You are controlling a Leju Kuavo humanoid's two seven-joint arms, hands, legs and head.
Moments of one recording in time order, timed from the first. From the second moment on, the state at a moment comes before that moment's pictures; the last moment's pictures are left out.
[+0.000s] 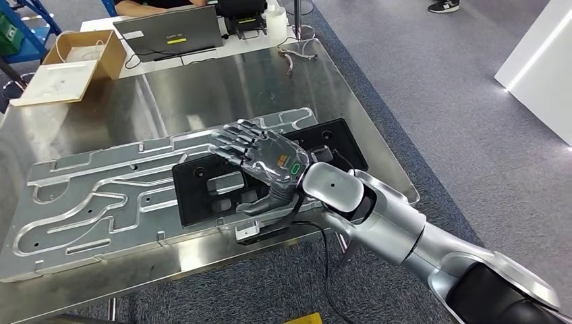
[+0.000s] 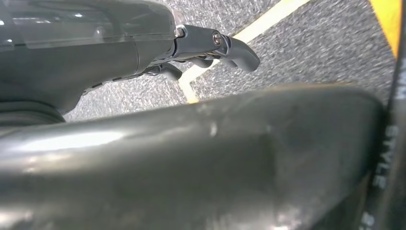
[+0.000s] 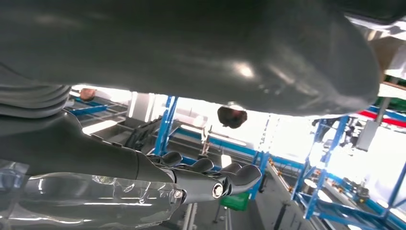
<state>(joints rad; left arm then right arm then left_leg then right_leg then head) 0.01 0.27 -1.43 -0.65 1.27 0.24 -0.09 -0.92 -0.10 1.03 -1.38 1.11 -0.15 -0.07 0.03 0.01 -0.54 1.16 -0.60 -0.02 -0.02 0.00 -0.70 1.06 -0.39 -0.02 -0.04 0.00</state>
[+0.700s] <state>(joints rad) 0.00 0.28 -1.45 -0.69 1.30 0.27 -0.10 -0.92 -0.08 1.03 -1.43 1.06 -0.10 -0.06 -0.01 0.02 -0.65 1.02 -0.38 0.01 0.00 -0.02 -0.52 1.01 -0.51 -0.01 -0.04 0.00</state>
